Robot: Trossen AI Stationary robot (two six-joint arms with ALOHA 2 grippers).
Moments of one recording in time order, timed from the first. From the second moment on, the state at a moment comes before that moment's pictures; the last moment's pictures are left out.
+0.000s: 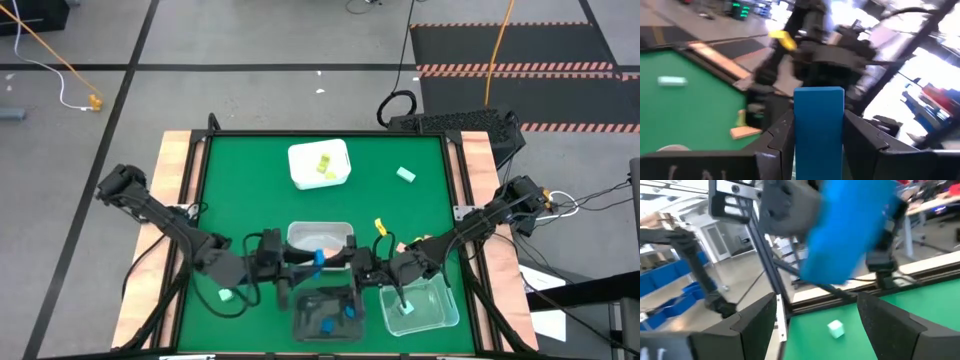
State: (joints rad) left arm -0.59 1.51 1.21 0.21 -0.73 -0.61; right arm 0.51 1.60 1.01 0.62 0.43 0.36
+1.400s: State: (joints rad) left arm -0.44 1.62 1.21 0.21 -0.86 -0.82; right arm 0.50 1.60 1.01 0.53 0.99 0.23
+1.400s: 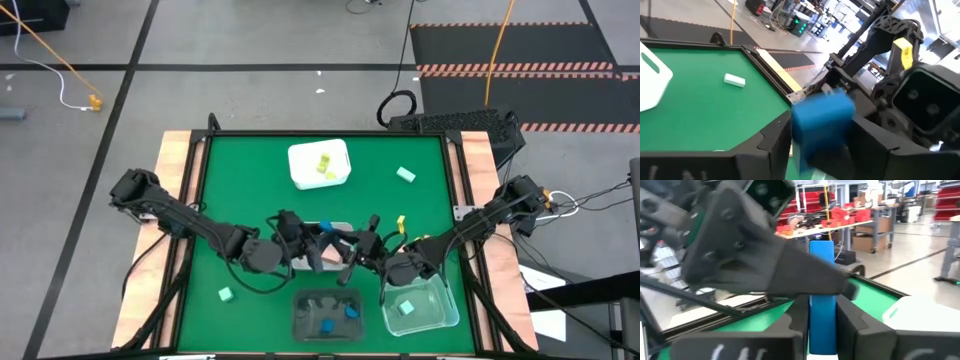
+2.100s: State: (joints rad) left arm -0.41 1.60 1.21 0.21 -0.86 -0.78; right arm 0.53 1.39 1.01 -0.05 0.79 0.63
